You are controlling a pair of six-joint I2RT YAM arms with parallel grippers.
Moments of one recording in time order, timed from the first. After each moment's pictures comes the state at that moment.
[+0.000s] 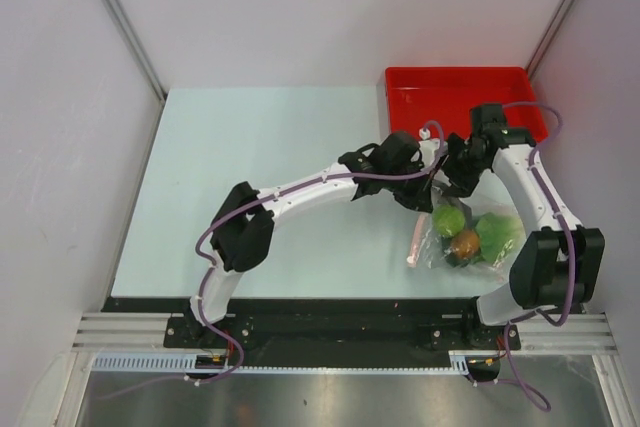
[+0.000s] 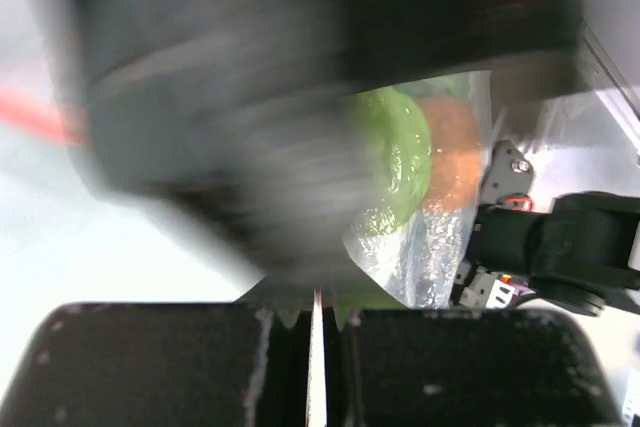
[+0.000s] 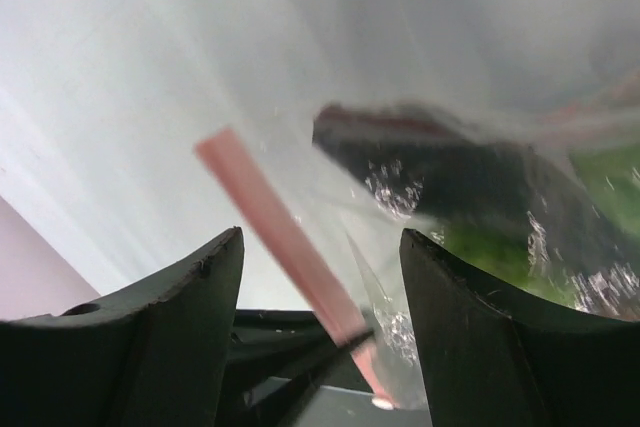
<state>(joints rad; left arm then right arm) -0.98 2.12 1.85 -0.40 0.39 -0.36 0.05 1.48 1.32 -0.97 -0.24 0.67</state>
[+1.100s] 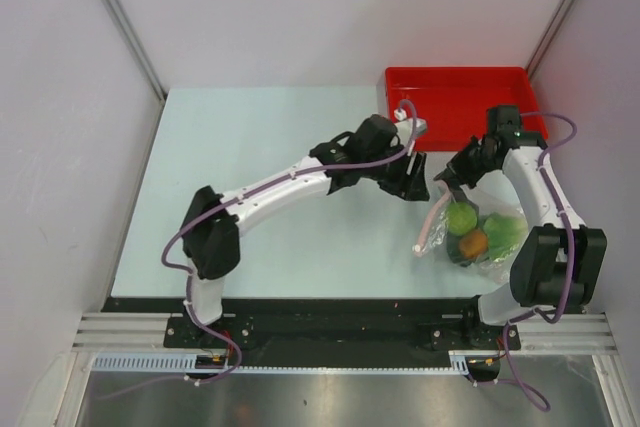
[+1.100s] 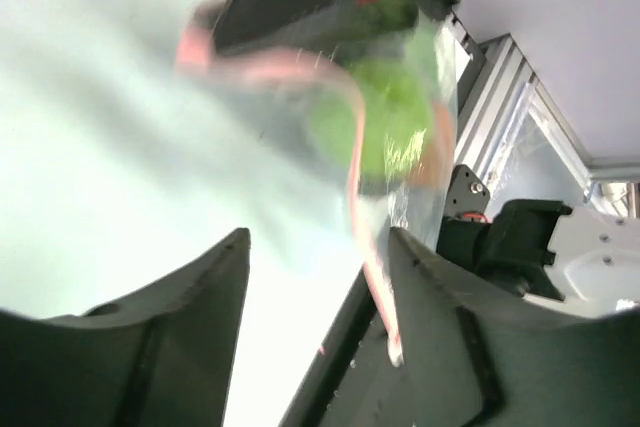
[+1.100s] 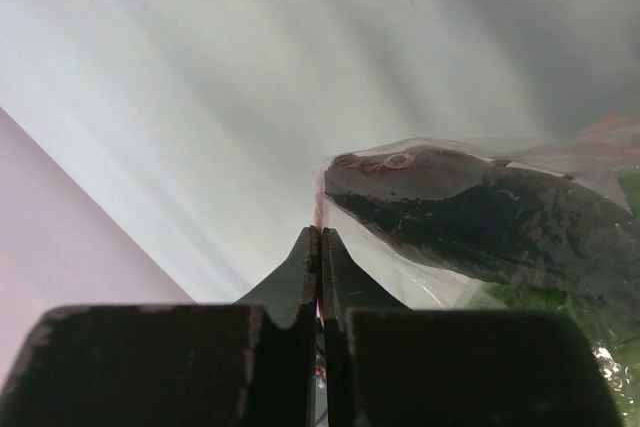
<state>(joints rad) -0.94 1.95 1.77 -0.40 0.36 -0.43 -0.05 1.49 1.26 -0.89 -0.35 0.79</state>
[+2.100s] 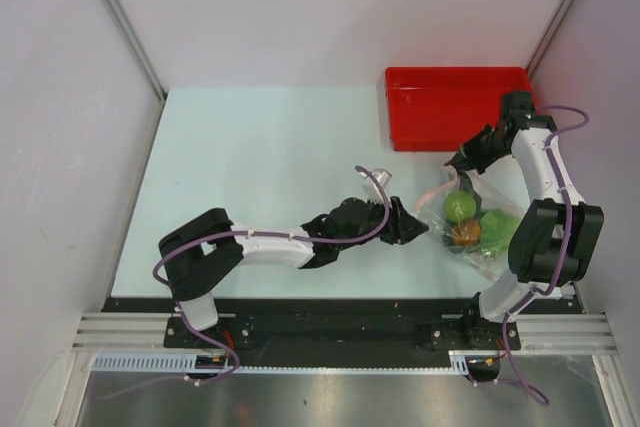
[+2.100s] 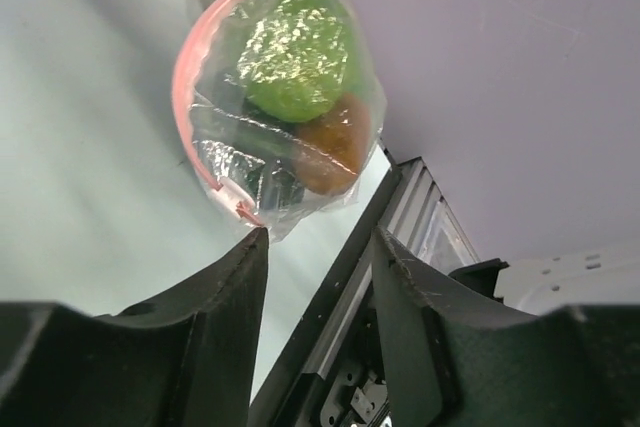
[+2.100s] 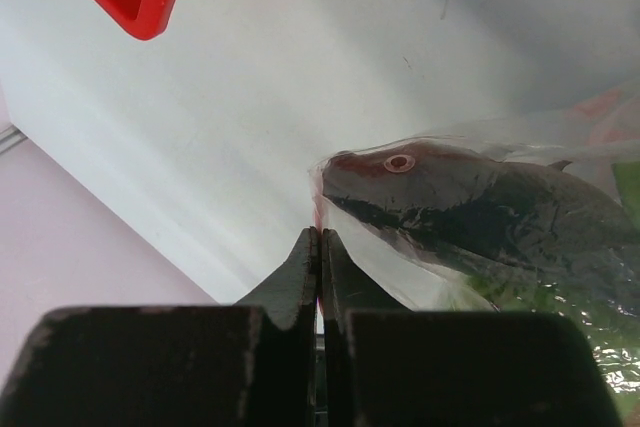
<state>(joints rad) -1.12 1.76 0.94 0.68 0.01 -0.85 -0.14 1.65 1.44 -0.94 -0.35 0.84</state>
